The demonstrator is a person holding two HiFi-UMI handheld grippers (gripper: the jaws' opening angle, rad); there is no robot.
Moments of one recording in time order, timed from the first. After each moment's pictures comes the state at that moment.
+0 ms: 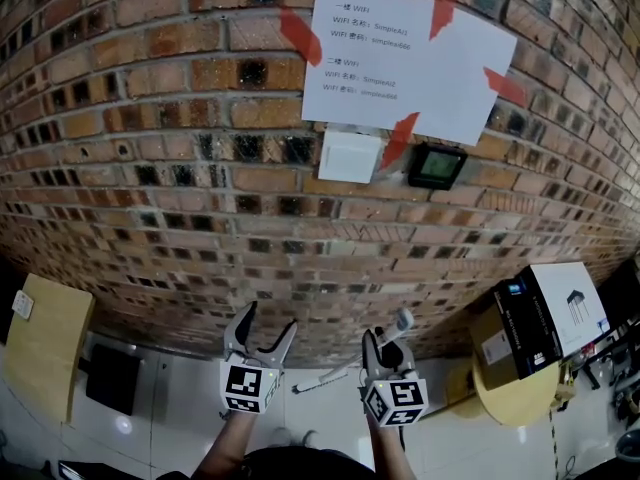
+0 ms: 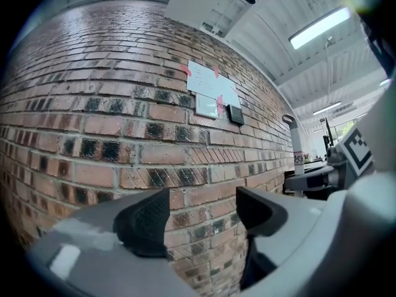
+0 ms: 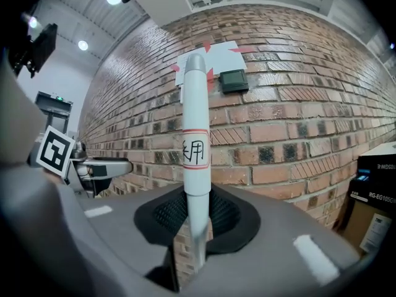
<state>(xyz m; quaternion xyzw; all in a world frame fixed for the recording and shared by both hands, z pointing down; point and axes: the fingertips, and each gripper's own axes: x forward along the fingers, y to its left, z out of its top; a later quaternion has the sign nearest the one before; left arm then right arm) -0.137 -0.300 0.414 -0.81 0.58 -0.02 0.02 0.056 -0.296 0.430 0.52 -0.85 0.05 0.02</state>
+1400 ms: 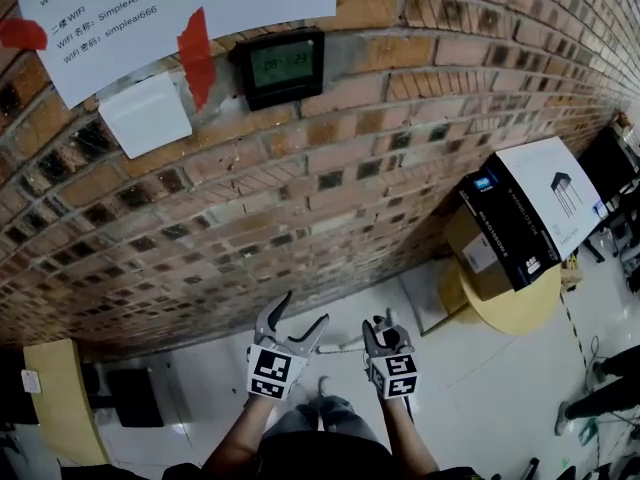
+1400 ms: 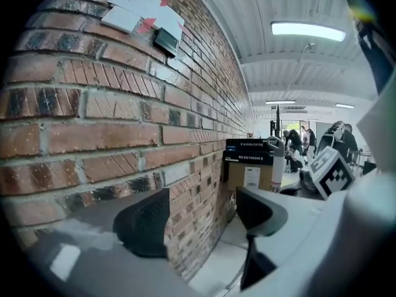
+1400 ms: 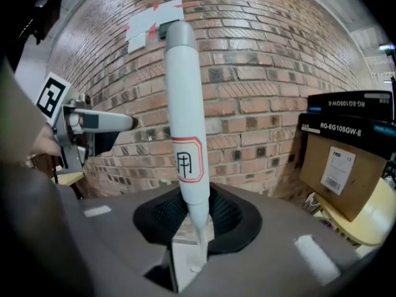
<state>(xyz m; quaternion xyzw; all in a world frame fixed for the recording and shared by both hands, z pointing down) 0.084 -0.316 0.542 -0.92 0.35 -0.16 -0.04 0.208 -0.267 0.632 0.60 -0.76 0.20 0.14</state>
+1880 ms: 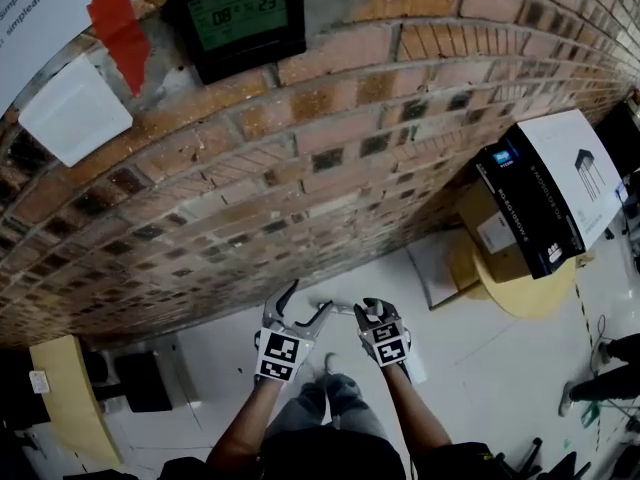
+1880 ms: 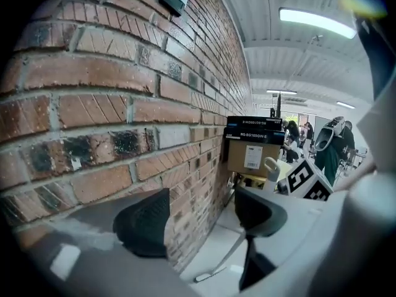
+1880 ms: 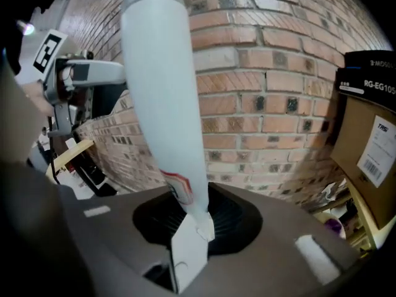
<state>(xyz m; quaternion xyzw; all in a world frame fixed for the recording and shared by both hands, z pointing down) 0.097 -0.340 0.636 -0.92 0.33 -0.22 -0.09 0.190 -0.300 0.772 0.51 -0.78 0.25 0.25</state>
